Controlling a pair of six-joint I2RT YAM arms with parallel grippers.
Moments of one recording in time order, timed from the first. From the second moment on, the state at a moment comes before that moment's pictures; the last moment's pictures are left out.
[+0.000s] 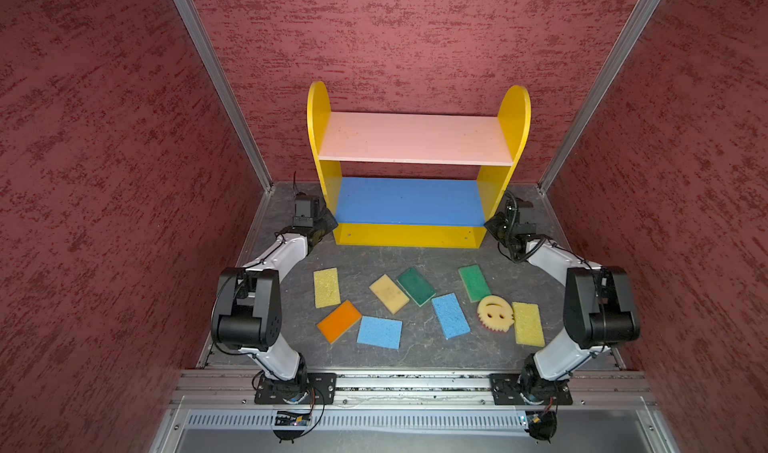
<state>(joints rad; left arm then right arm) -0.07 1.64 1.06 -0.12 0.04 -0.65 0.04 1.67 1.00 0.01 -0.10 0.87</state>
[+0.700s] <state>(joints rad) -0.07 1.61 1.05 -0.11 0.06 -0.66 0.03 1.70 1.06 -0.03 -0.09 0.86</state>
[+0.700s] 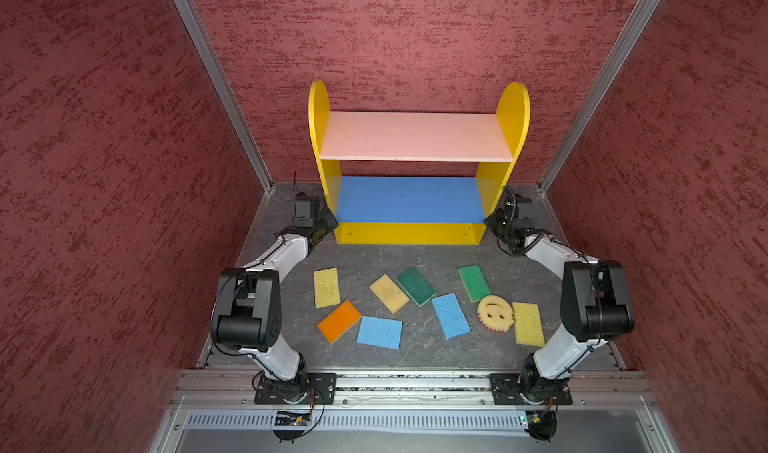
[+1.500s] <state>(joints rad) -0.13 1.38 0.93 -0.35 0.04 -0.87 0.10 1.46 0.90 -0.17 0.03 0.77</state>
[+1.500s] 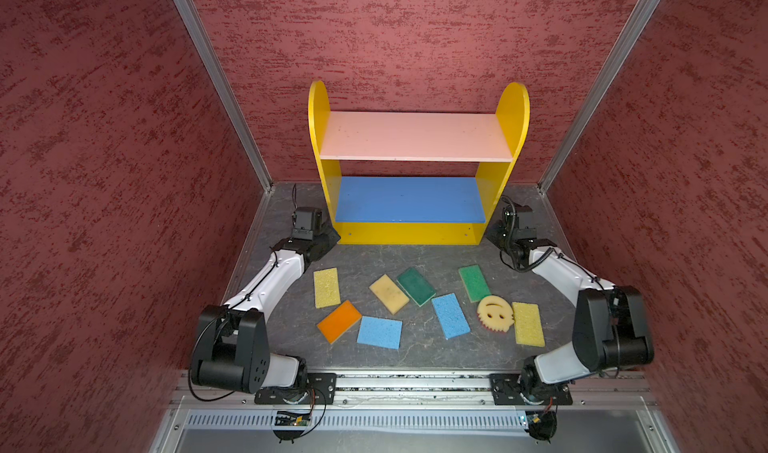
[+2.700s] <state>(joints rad) -0.51 0.65 0.56 -0.73 -0.41 -1.17 0.96 1.63 0.95 -0.09 0.18 0.57</state>
